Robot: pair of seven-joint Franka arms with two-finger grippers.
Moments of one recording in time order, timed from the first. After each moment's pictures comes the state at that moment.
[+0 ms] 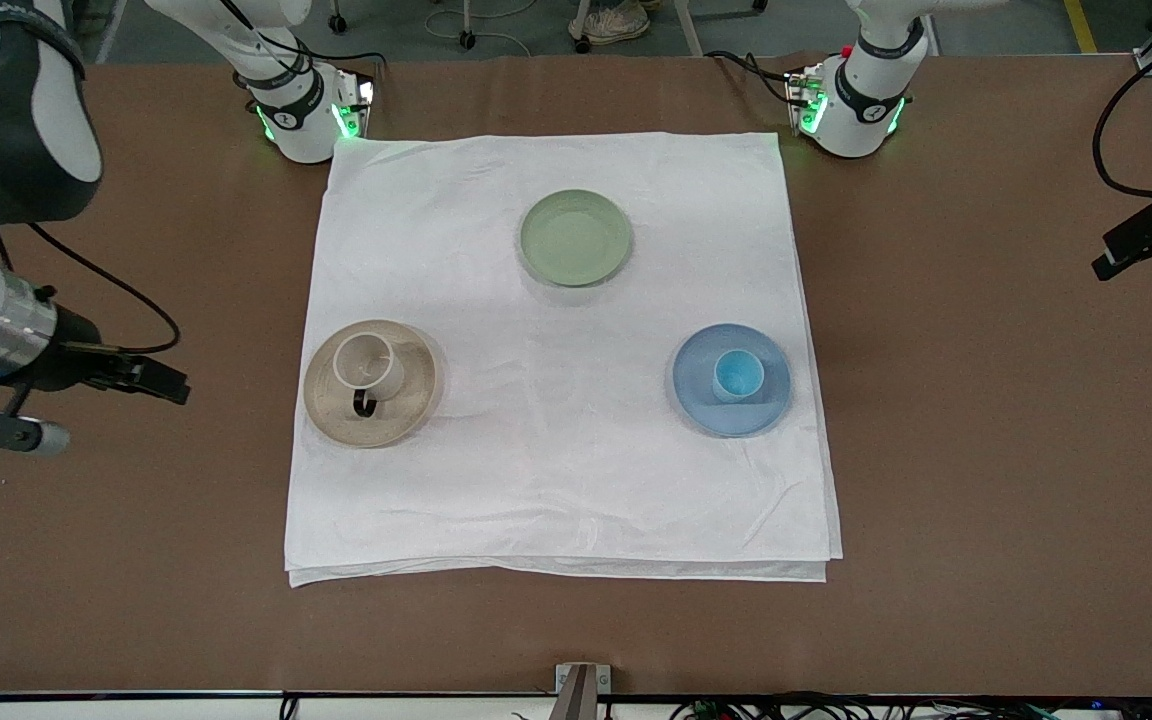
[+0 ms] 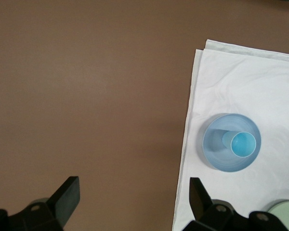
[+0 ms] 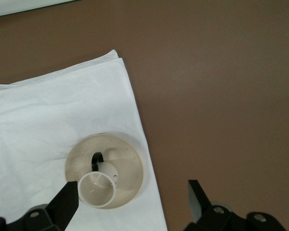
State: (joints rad) left arm -0.01 -0.04 0.08 -1.58 -0.04 1.61 -0.06; right arm -0.18 0.33 0.28 -1.29 -0.09 1.62 0.26
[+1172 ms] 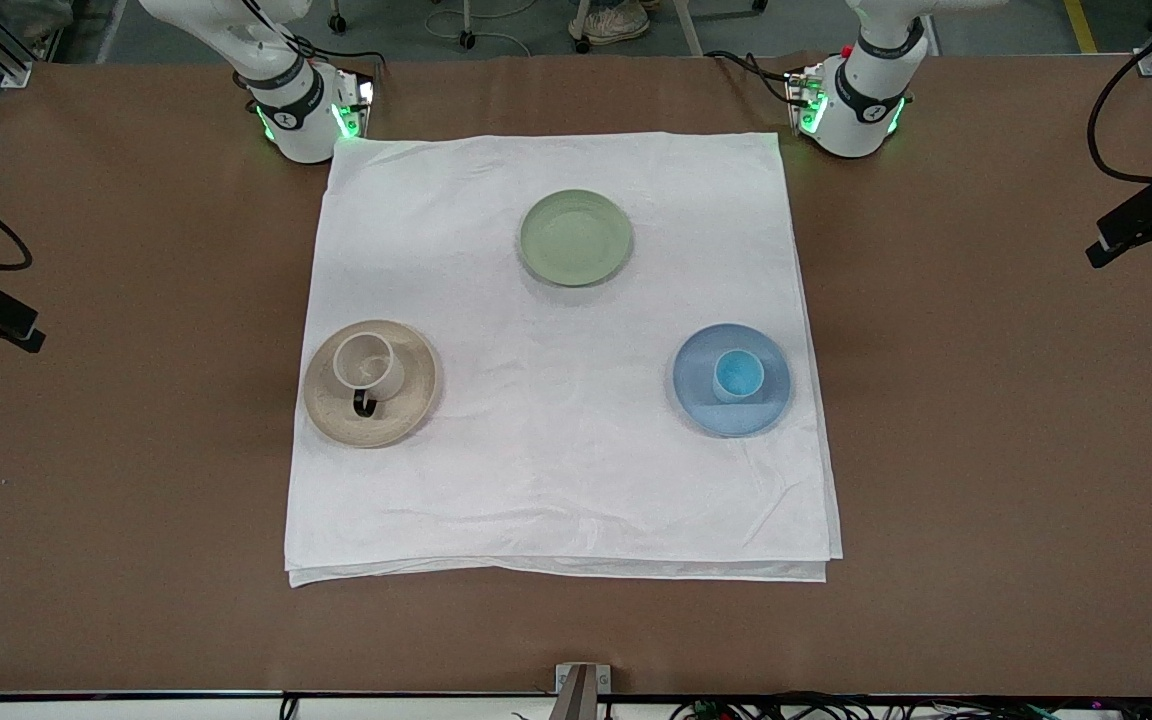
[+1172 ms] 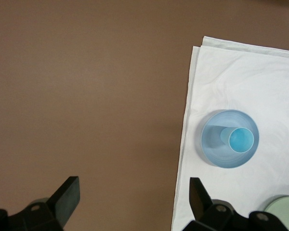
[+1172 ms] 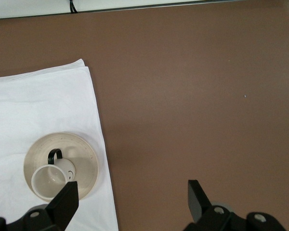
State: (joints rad) left arm -0.02 -0.06 0.07 -1.60 -0.04 1.61 -0.06; right arm -0.03 0.14 -0.06 -1.42 -0.04 1.65 0.02
